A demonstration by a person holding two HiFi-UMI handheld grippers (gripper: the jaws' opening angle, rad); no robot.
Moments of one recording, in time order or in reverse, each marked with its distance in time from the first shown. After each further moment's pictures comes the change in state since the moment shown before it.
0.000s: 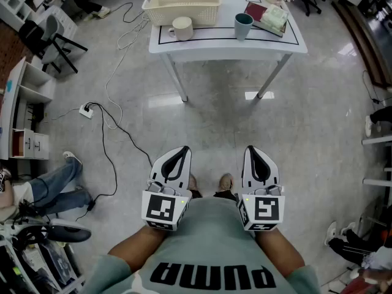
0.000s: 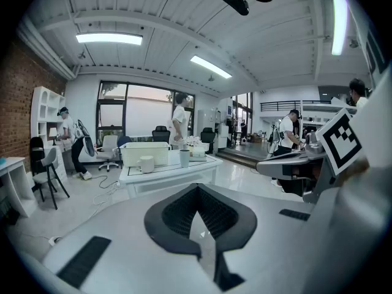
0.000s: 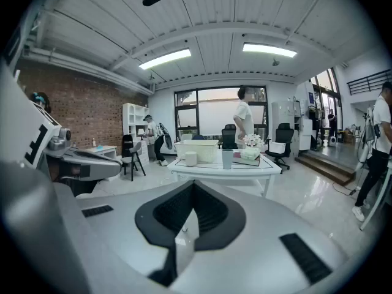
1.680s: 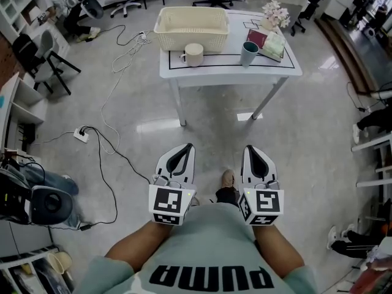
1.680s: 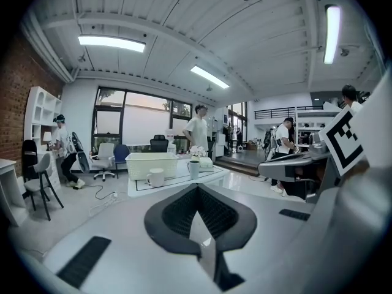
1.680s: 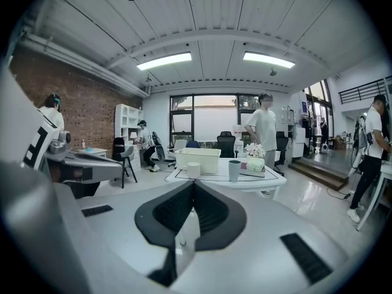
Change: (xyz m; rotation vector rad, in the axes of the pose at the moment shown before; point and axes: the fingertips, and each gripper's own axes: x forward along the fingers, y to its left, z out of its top) left arm 0.004 0.101 0.029 0.023 -0.084 -0.052; right arm 0.056 0.072 0.045 -0.003 -0.056 -0.088
